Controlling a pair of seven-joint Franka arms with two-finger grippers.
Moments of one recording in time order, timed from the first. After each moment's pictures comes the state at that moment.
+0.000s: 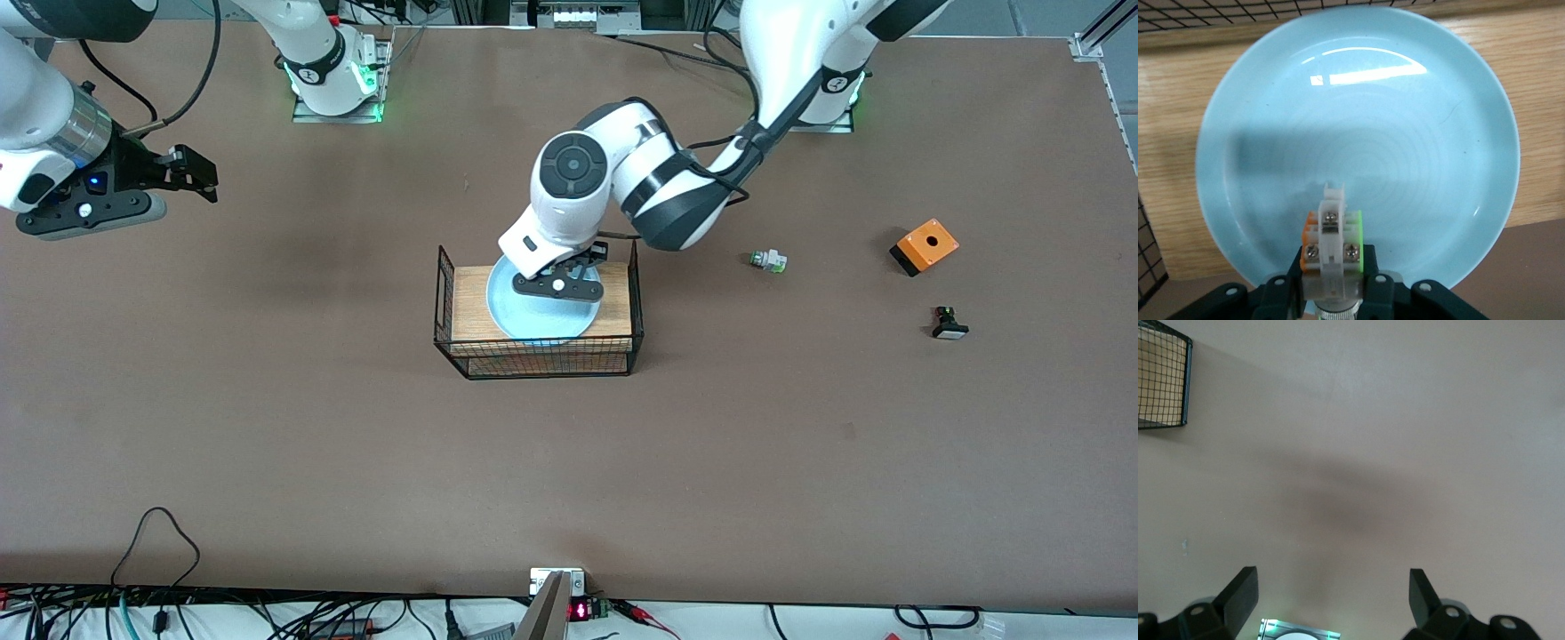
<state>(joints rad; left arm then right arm) -0.46 0.73 -0.47 -1.26 0.16 1.91 -0.81 0.09 -0.08 0.00 -1.81 -0.08 1.63 -0.17</state>
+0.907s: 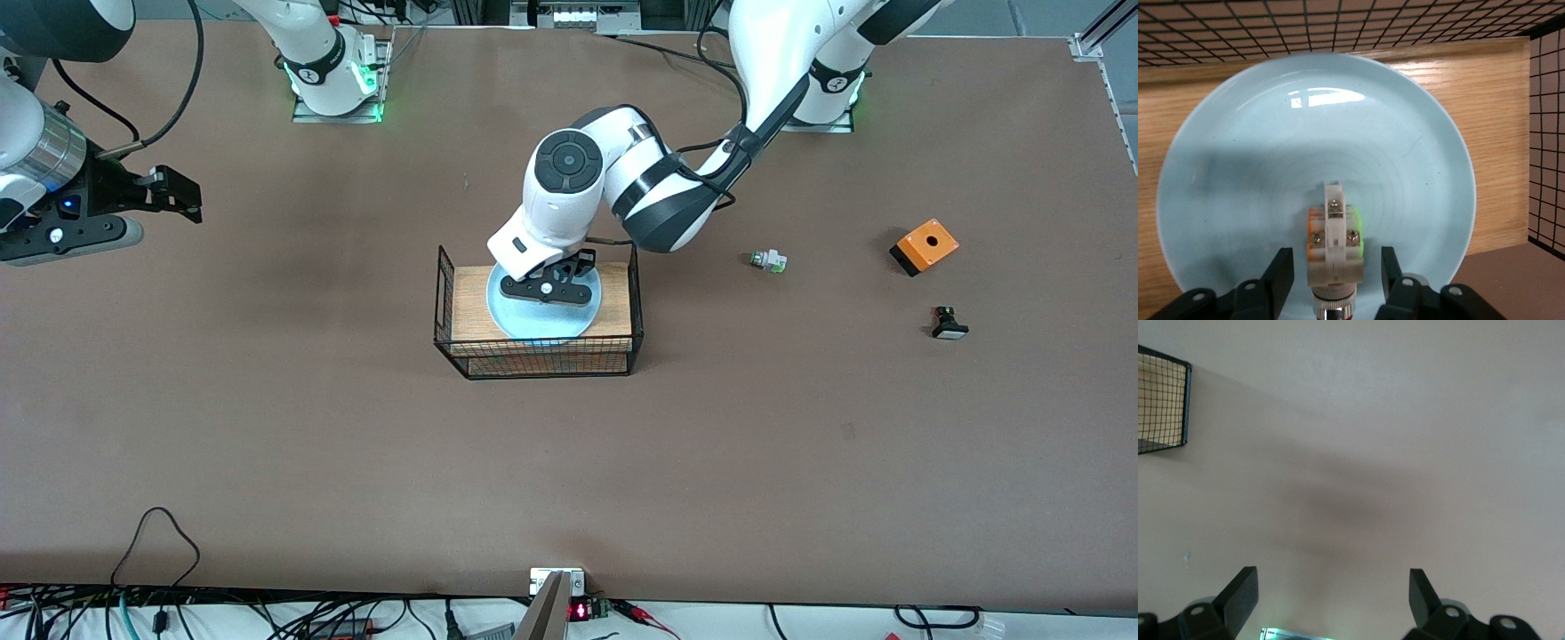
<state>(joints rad) -0.47 0.75 -0.46 -1.24 0.16 2.00 -0.81 0.07 0.03 0.01 -1.65 -0.08 1.56 -0.16</state>
